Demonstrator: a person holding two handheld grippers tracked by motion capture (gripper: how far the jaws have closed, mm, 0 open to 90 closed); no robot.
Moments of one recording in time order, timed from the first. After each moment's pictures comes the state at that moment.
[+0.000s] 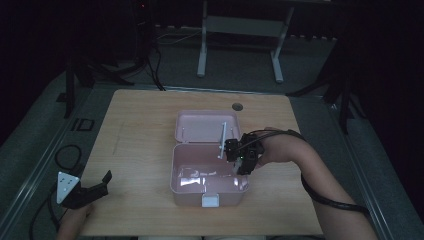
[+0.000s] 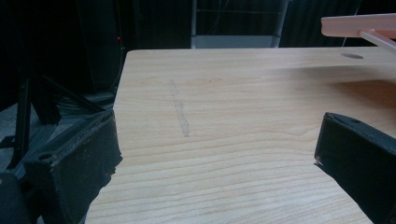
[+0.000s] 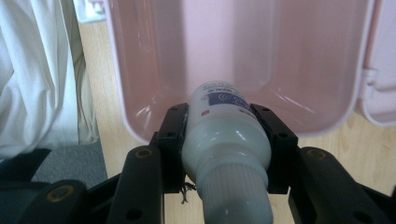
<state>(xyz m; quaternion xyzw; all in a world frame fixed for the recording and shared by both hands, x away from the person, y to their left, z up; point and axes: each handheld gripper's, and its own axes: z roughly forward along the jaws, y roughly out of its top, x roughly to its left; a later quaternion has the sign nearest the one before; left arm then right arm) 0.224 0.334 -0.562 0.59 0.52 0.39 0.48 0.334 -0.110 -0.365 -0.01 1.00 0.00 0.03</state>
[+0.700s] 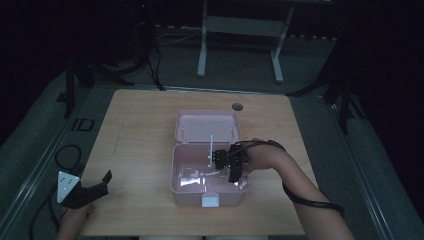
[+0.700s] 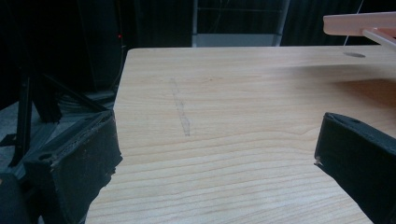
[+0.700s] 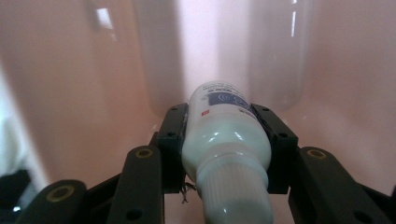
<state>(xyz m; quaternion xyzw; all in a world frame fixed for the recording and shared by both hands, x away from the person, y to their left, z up) 0.225 0.334 -0.562 0.60 0.52 0.39 0.48 0.349 -0.090 -0.434 0.00 1.00 -0.04 0.00</state>
